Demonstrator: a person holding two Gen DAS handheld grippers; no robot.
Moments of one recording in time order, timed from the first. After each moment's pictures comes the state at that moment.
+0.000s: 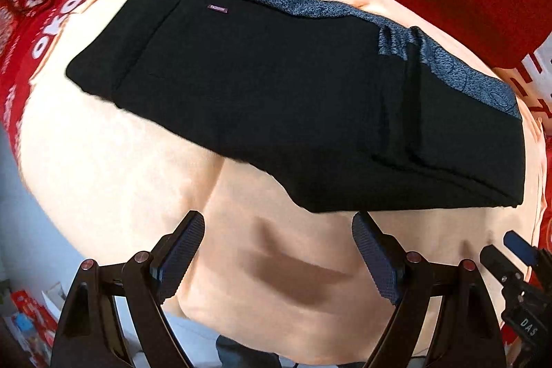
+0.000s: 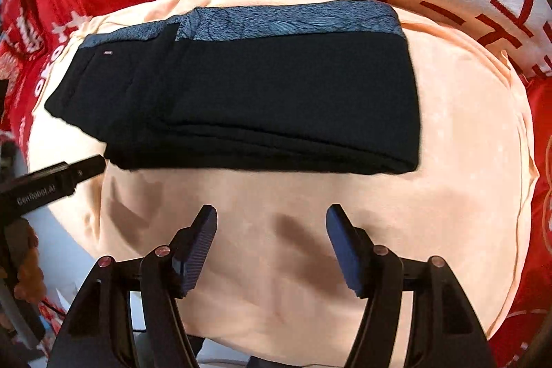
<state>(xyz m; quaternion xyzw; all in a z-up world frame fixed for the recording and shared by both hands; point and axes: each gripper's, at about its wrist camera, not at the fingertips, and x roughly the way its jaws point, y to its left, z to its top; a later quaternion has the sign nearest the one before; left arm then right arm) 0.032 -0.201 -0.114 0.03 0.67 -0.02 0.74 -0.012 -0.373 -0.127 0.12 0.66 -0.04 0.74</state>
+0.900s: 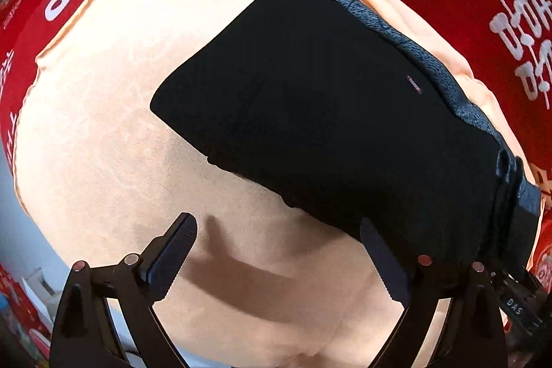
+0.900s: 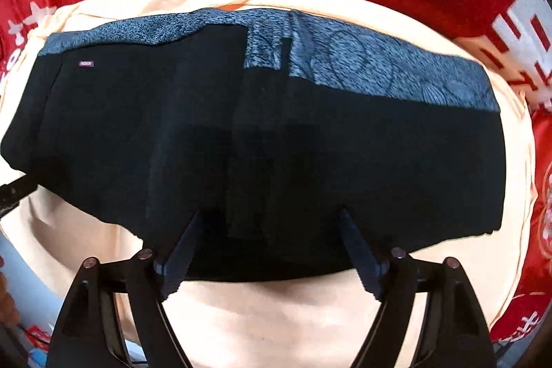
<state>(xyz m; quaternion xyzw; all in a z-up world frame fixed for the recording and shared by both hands) 0.127 -0.015 -0.138 -0.07 0.68 0.02 0.73 0.095 -0.271 -0.175 0.06 0.69 -0.12 0.71</state>
